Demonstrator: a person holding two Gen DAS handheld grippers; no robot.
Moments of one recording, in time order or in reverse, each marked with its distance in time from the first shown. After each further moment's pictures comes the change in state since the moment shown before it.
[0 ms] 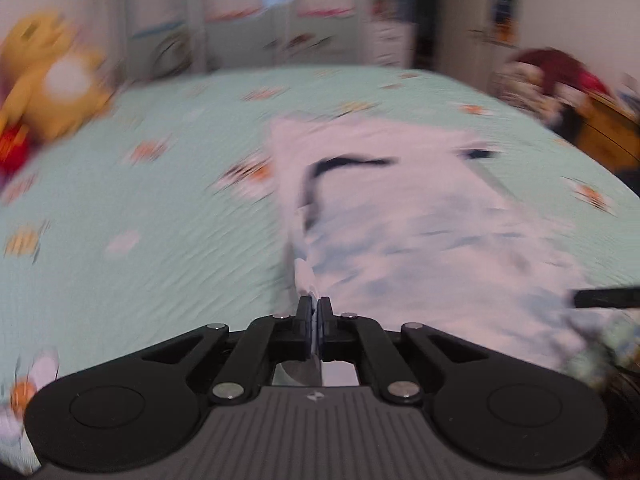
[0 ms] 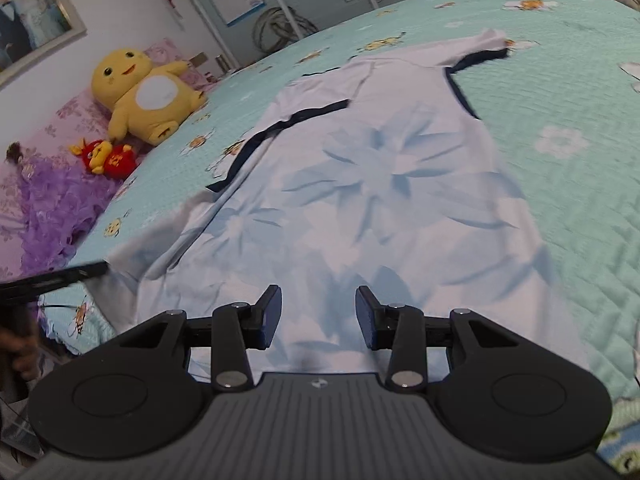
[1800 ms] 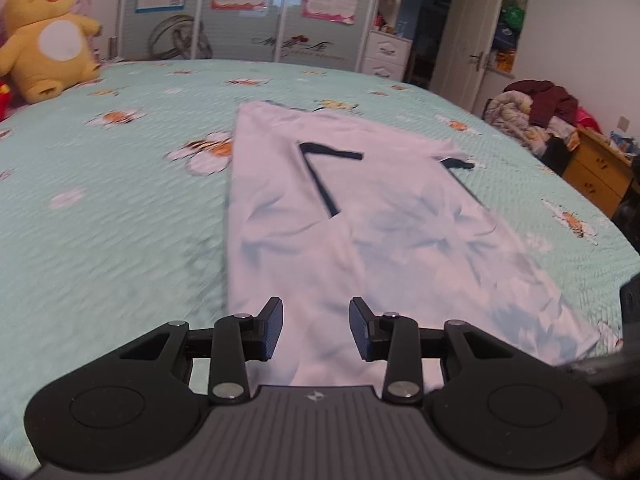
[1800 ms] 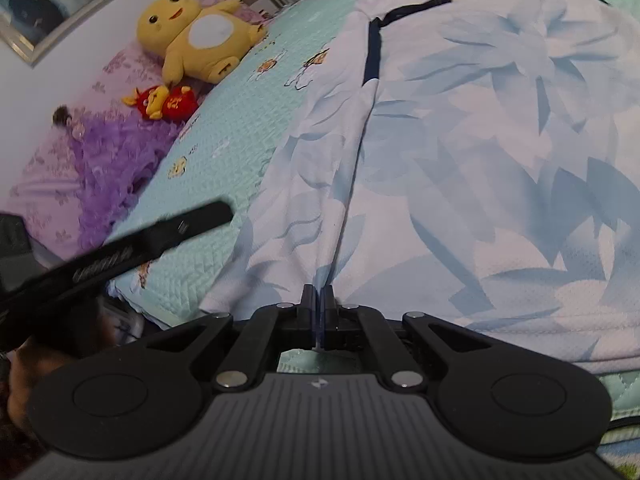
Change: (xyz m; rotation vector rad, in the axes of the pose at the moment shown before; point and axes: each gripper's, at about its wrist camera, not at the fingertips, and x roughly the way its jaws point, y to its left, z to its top) left arm 0.065 -0.001 -0.024 -0.192 -0.022 -0.072; right arm 0.077 0.071 -0.026 0.040 0.217 0.244
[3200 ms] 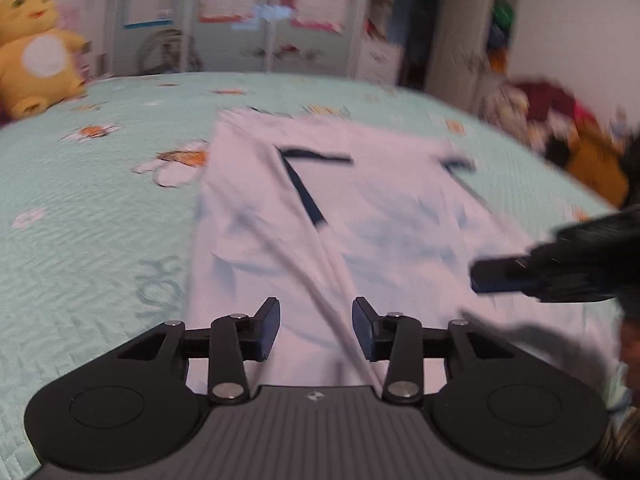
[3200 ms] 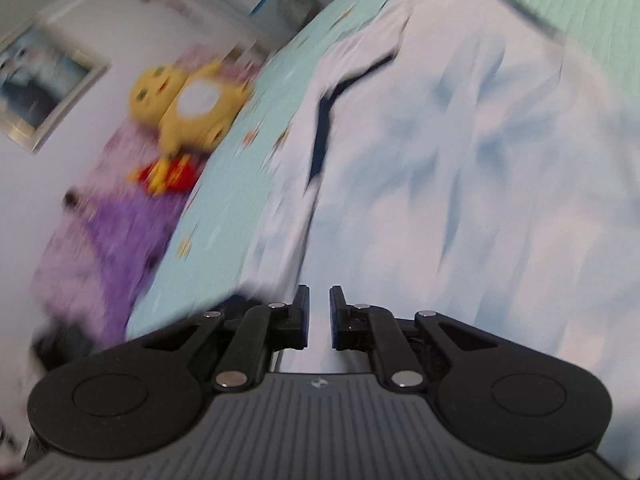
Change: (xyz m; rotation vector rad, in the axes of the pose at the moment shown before) left arm 0.034 -0.001 0.004 -0.056 -0.084 0.024; right arm -0.021 -0.076 0.091 0.172 -0.166 0.023
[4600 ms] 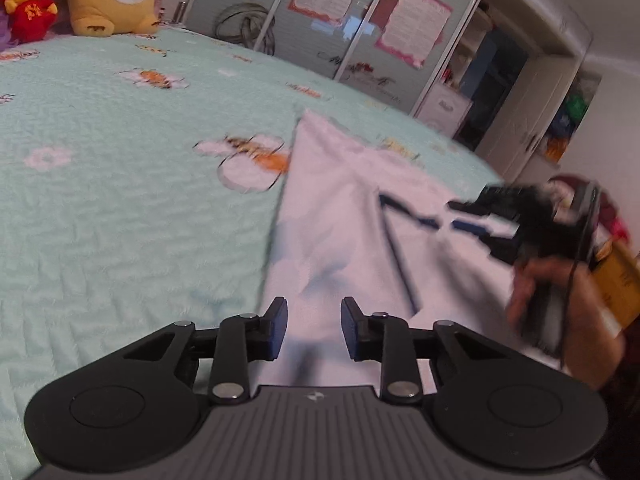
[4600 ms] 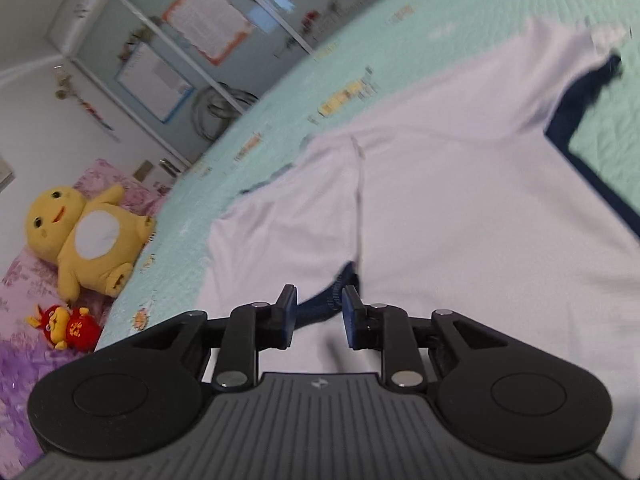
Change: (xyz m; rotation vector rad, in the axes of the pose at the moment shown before) left arm 0.046 0.069 0.043 -0.281 -0.020 -0.022; right arm 0.148 -0.015 0.149 -0.001 -0.306 -0.191
